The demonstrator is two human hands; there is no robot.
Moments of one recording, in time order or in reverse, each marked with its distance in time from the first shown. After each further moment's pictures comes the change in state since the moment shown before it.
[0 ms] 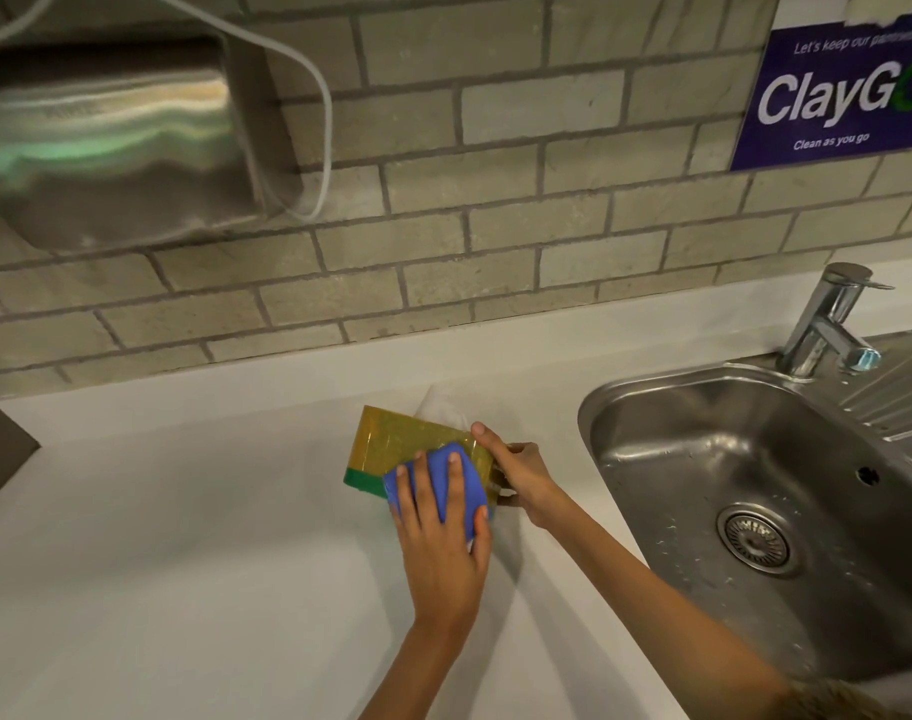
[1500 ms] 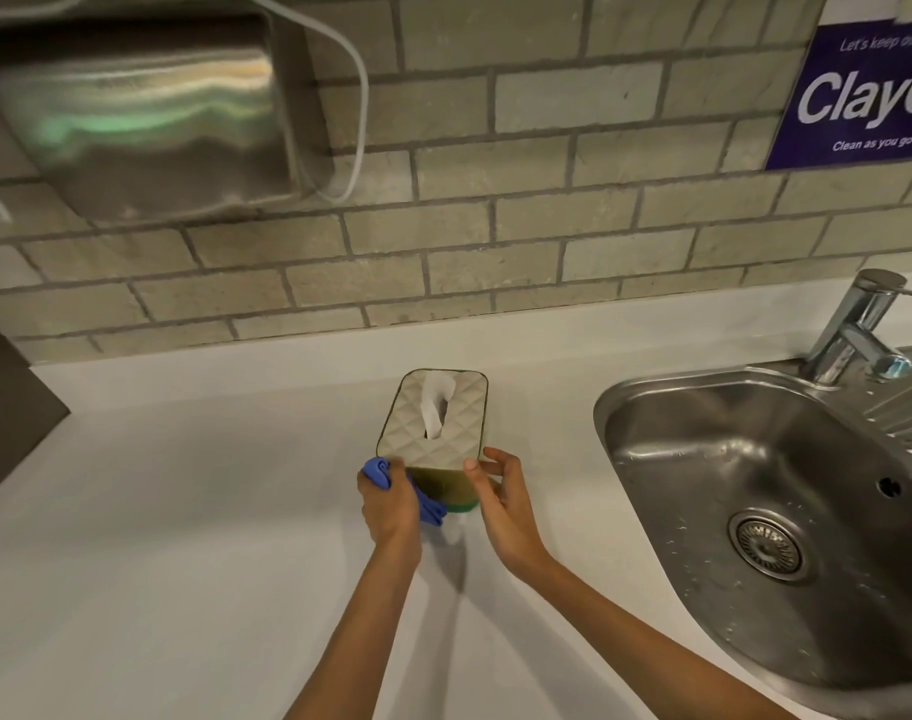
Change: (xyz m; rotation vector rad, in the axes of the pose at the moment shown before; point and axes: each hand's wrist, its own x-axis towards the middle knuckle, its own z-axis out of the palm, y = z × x) left_hand 0.048 -0.040 -0.014 -0.929 -0.114 -1.193; right_hand -0.048 0.041 0.041 -0.015 0.063 -0.344
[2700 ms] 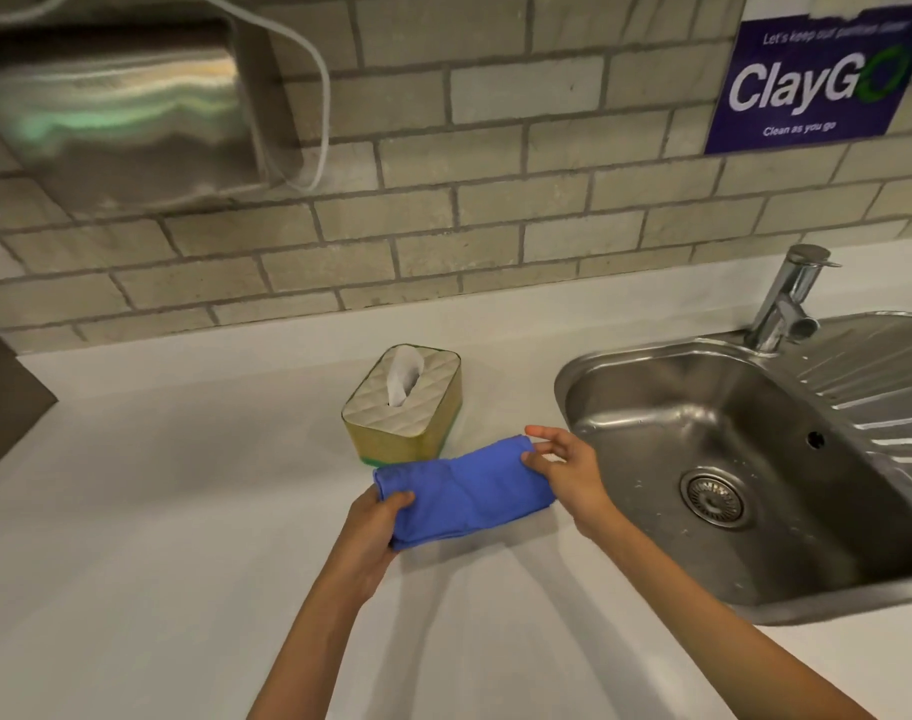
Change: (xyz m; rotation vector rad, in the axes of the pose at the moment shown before) left_hand -0.076 -0.018 -0.054 0.041 -0.580 0.002; right_hand -0.028 -0.025 -0.109 -0.054 0.096 0.095
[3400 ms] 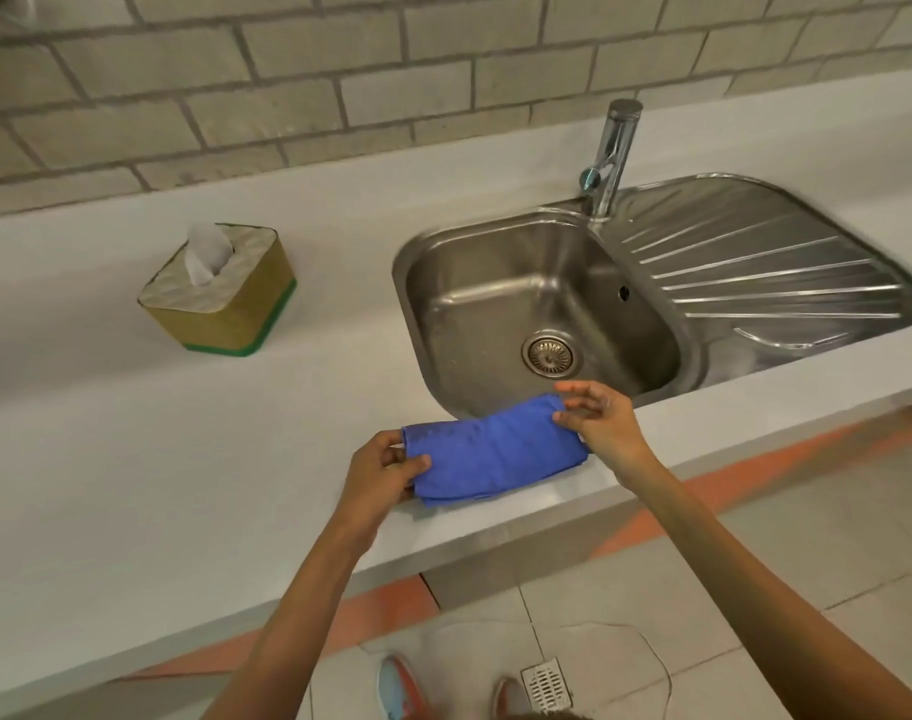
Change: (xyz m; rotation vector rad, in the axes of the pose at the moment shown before) left_hand -0.088 -0.103 0.175 0.210 -0.093 -0.047; right_hand -0.102 0.059 -0.242 -0.148 0.145 0.084
